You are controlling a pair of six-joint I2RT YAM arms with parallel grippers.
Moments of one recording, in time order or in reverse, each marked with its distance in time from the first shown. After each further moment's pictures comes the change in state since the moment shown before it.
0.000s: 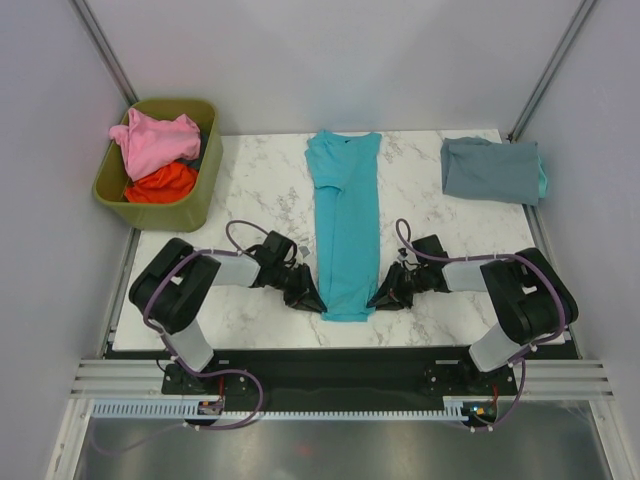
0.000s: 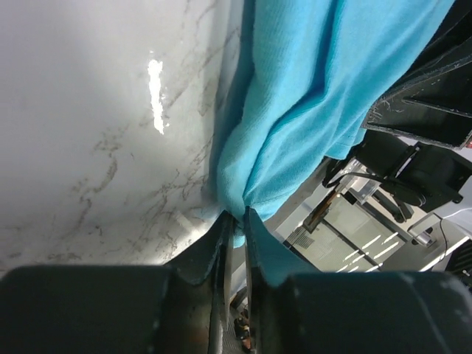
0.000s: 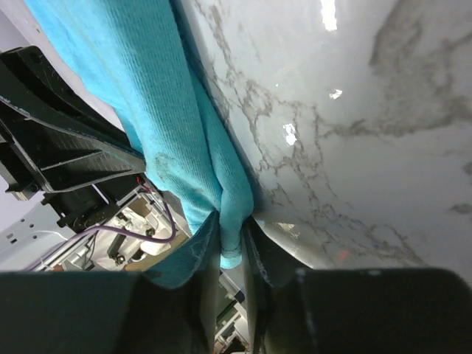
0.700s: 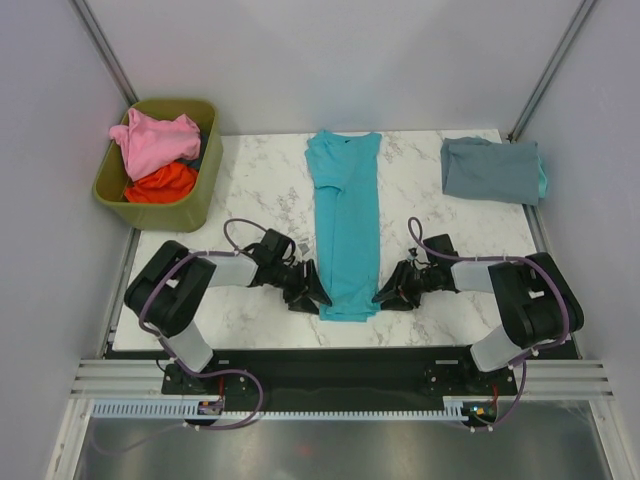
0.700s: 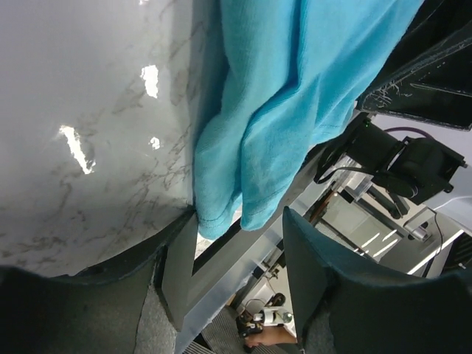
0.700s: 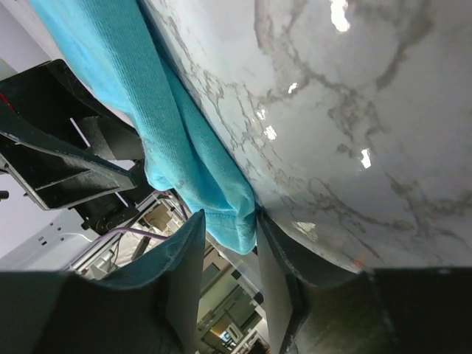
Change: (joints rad) left arm 0.021 -0.027 0.000 -0.012 0.016 0.010; right arm -0.095 -0.035 -0.013 -0.066 -0.031 -0.010
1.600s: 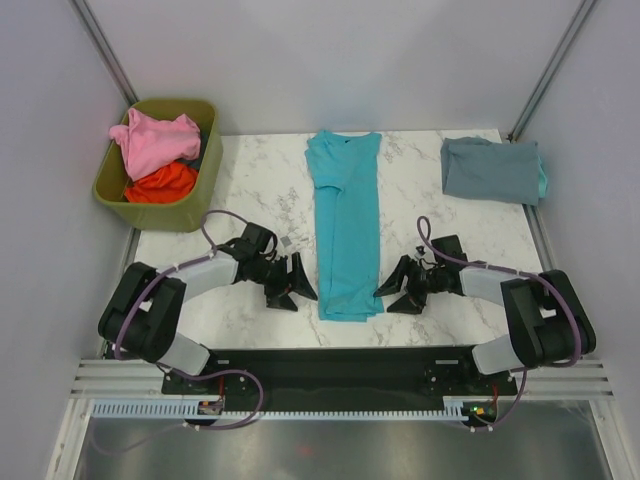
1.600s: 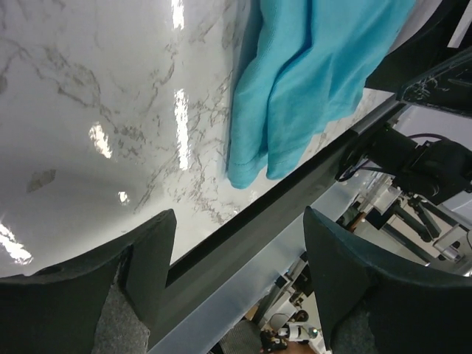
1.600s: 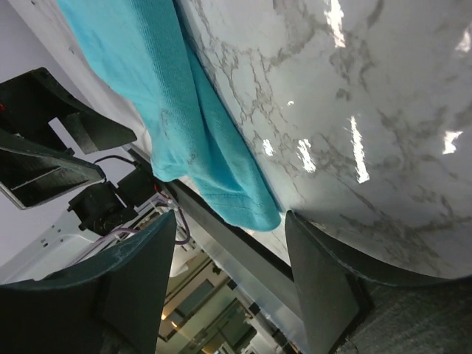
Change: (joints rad) left arm 0.098 -0.192 0.006 -0.280 -0.080 0.171; right arm -0.031 -0.131 -0.037 -0.051 0.034 -0.024
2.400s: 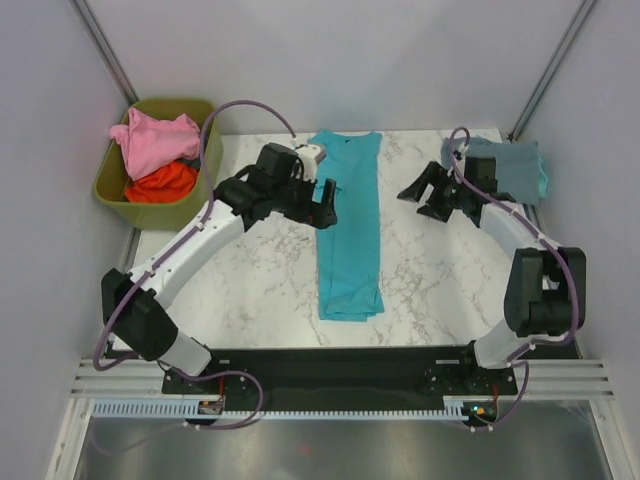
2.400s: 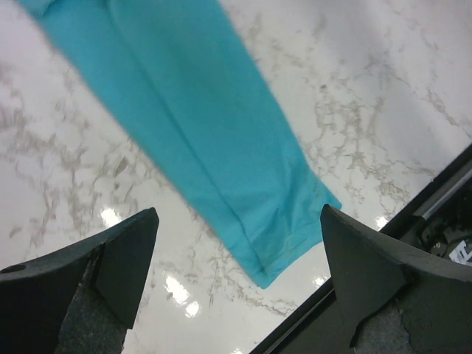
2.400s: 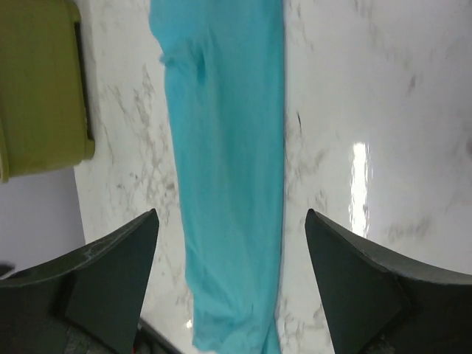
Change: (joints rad) left arm -0.231 0.039 0.830 -0.315 -0.488 0.515; right arm -0.218 0.244 0.734 -0.051 0.223 -0.240
